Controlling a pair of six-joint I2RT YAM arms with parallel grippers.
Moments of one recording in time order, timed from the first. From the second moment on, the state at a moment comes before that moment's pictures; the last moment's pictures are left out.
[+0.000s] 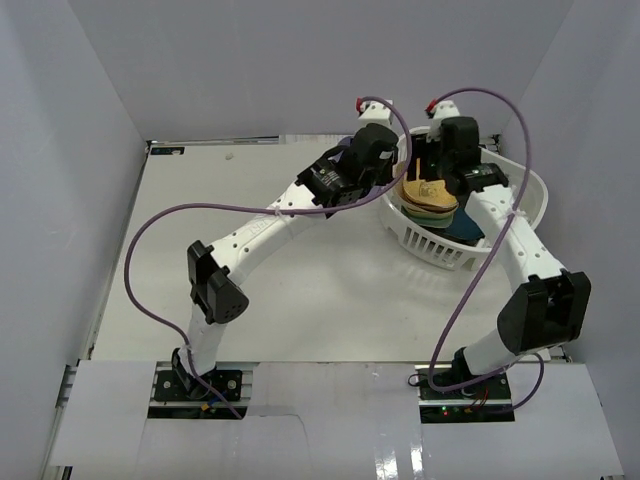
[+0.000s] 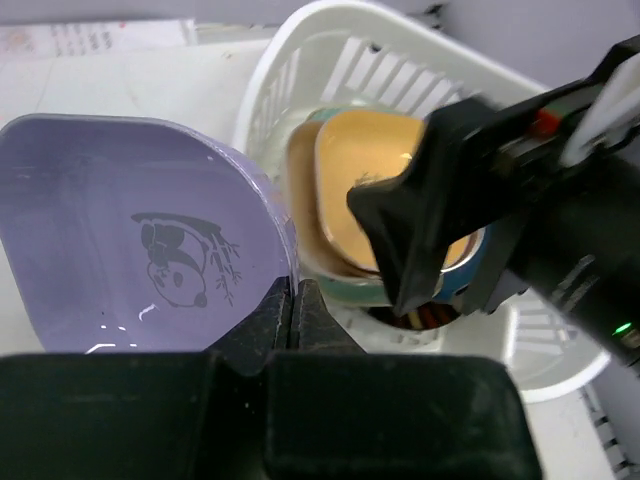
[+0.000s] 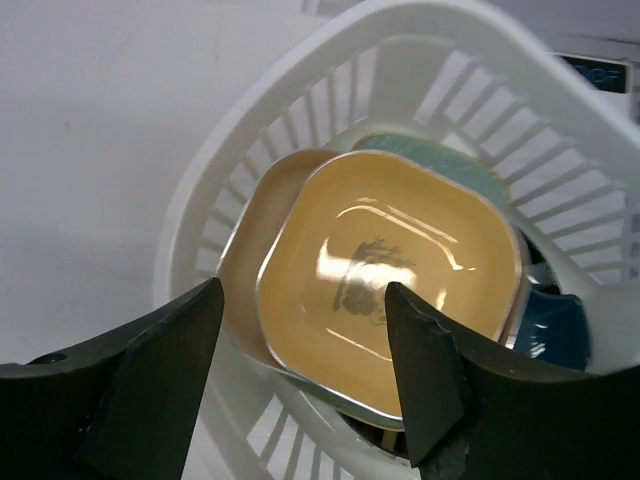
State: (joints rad) left arm -0.93 2.02 2.20 -0.63 -0.46 -0.48; right arm 0.28 1.52 1.42 -0.44 0.05 0.00
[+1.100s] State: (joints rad) left arm -1.02 2.42 2.48 -0.16 -0.24 -0.22; right arm -0.16 1.02 1.37 -0.36 -0.31 0.39
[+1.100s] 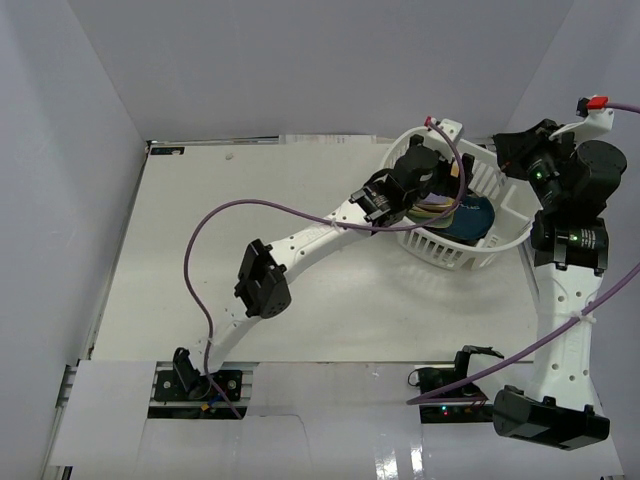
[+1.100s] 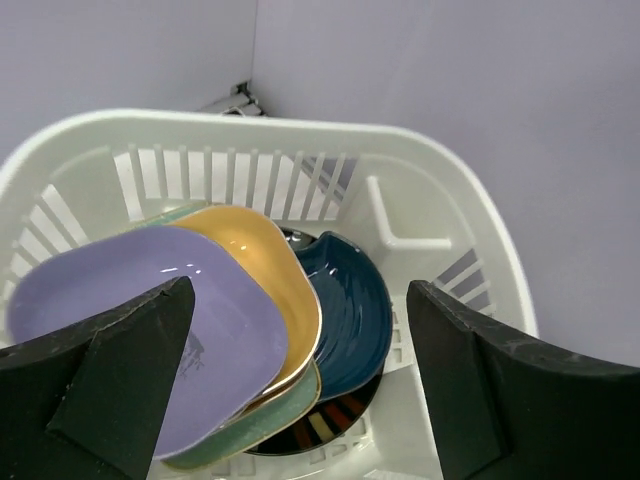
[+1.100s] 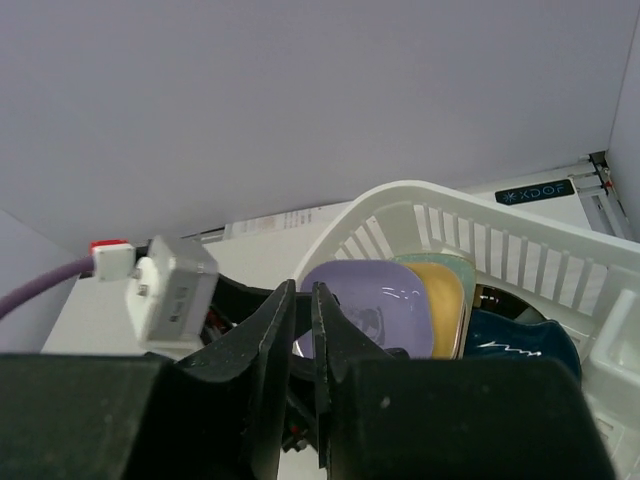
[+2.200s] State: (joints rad) left arm -1.01 0.28 0.79 -0.55 -0.44 -0.62; right arm 0.64 0.86 0.67 -0.06 -0.52 0.33
